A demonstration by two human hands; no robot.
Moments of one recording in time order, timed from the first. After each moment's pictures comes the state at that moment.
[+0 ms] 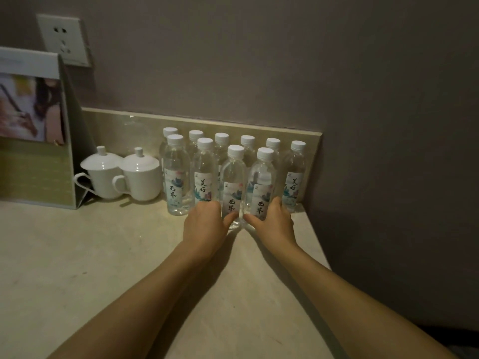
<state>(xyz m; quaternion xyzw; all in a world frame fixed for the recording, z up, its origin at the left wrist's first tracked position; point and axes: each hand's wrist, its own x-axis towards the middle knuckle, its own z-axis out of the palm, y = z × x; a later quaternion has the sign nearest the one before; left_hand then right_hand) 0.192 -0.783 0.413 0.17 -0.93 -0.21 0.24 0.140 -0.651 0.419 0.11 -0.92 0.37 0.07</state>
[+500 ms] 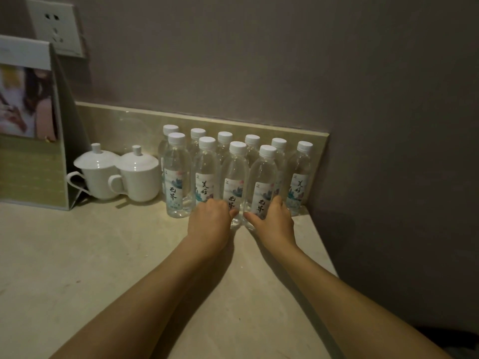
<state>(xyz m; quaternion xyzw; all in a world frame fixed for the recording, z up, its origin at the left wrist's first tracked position) 0.168 -0.792 0.416 0.15 -0.97 -0.09 0.20 0.130 -0.666 0.420 0.09 -0.92 0.37 0.08</state>
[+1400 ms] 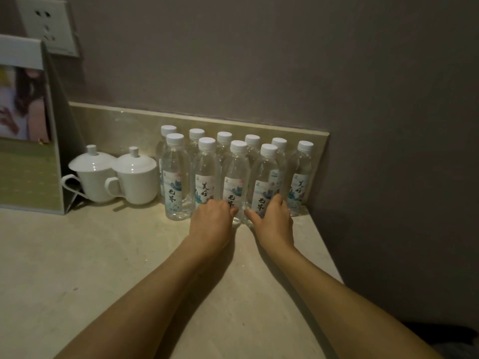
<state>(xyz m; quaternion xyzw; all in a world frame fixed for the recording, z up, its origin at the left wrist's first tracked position) 0.161 -0.794 0.416 0.13 -0.96 -0.12 0.20 0.127 -0.675 0.417 0.07 -0.92 0.36 0.11</state>
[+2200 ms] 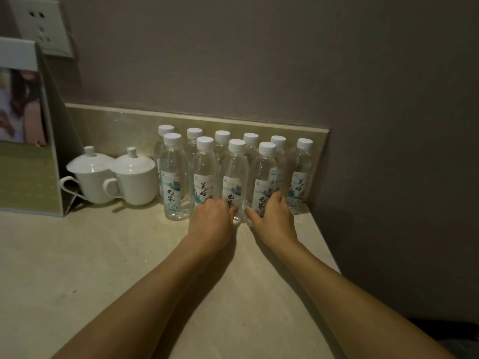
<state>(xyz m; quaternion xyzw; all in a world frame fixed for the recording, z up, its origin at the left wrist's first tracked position) 0.159 -0.795 0.415 0.14 -0.96 -0.13 0.20 0.118 -0.669 0.417 0.12 -0.93 0.33 0.10</state>
